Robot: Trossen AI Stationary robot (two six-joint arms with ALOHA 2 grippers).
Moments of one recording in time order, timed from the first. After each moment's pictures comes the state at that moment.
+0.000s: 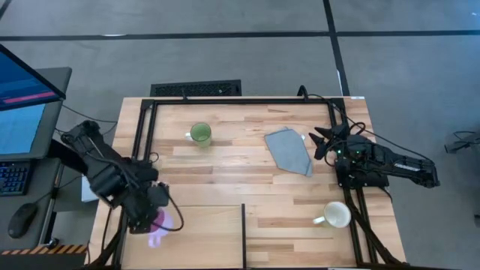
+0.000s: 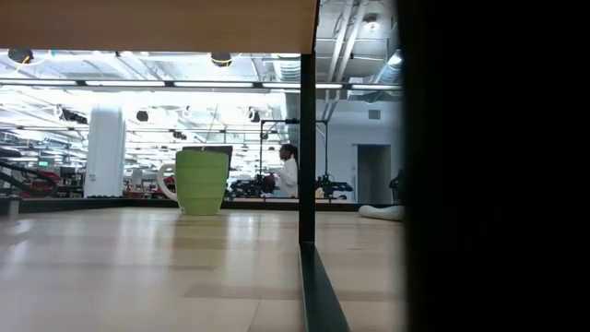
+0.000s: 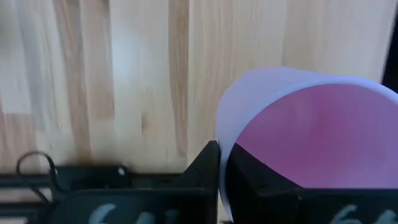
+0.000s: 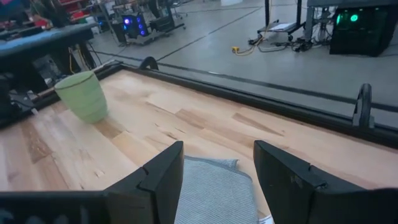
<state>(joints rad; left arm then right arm) -0.80 1.39 1.58 -1.57 -0.04 -0.86 -0.19 0.02 0.16 -0.43 0.50 0.33</state>
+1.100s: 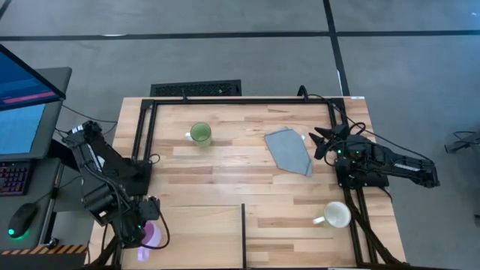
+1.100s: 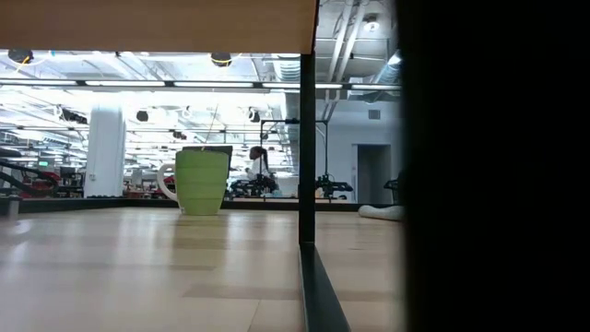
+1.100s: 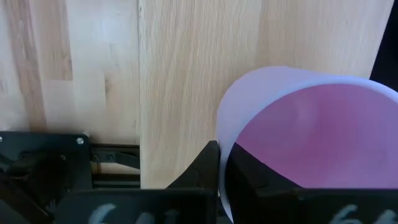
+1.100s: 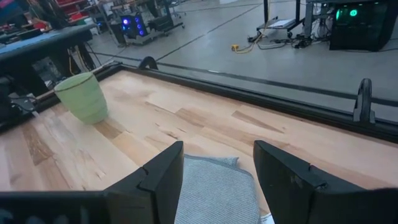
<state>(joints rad) -0.96 1.41 1.48 -1.49 0.02 -1.07 -0.19 0.02 0.16 -0.44 0.50 0.35</state>
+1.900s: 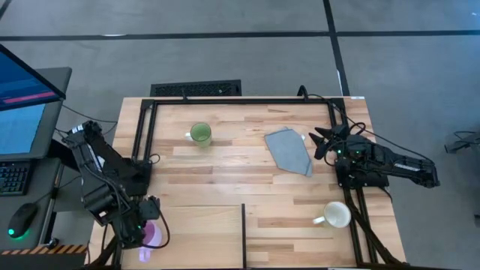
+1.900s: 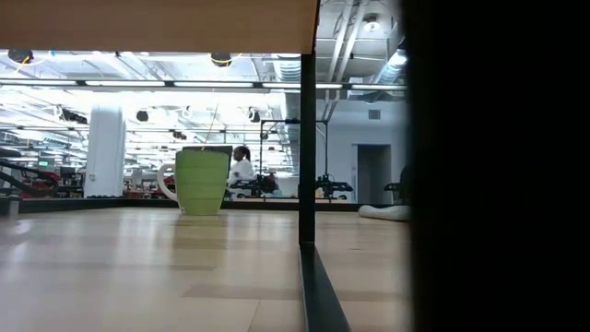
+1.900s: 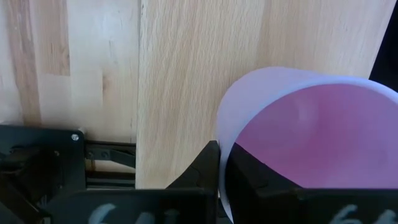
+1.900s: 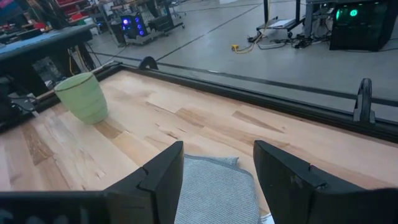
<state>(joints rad) -0.96 1.41 1.48 -1.47 0.01 -1.11 -0.19 0.02 0.16 -0.44 0.50 0.35</state>
